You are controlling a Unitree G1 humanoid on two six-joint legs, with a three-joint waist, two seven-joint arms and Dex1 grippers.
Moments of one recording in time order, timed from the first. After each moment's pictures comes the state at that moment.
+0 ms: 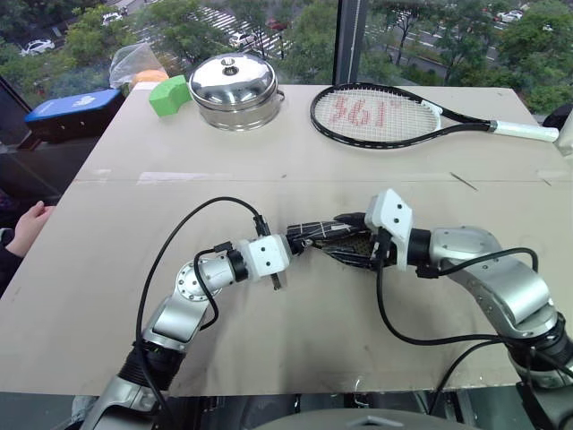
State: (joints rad) left arm -0.19 0.56 -0.20 -0.07 0.02 -0.25 -0.75; right arm -0.40 -0.54 0.27 -0.54 0.39 0.71 0.73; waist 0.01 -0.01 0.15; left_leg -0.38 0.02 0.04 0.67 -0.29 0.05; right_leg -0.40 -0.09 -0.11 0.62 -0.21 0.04
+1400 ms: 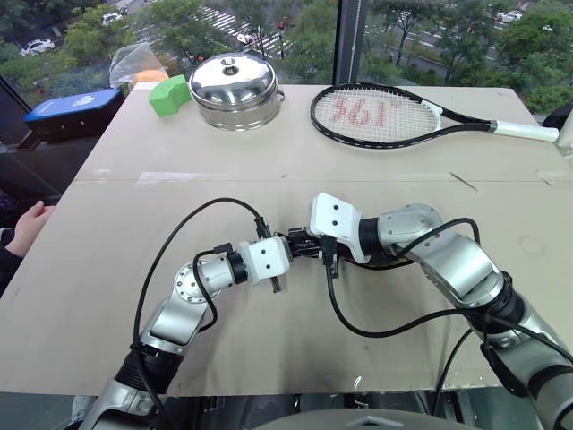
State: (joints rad) left arm -0.17 0.57 -0.20 -0.12 0.02 -0.22 -0.77; right arm -0.68 -0.43 0.51 -0.41 0.21 0.80 0.86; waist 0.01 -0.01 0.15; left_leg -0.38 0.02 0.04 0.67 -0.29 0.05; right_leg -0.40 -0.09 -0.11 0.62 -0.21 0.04
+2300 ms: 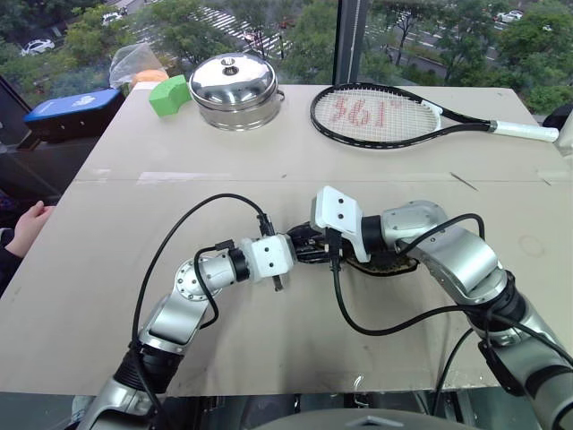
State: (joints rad) left arm -0.18 0.57 -0.21 -0.17 0.03 -0.17 -0.77; right arm -0.68 -0.41 0.45 -0.41 0.31 0.80 0.88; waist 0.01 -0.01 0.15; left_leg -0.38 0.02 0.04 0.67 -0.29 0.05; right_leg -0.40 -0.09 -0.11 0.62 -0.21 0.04
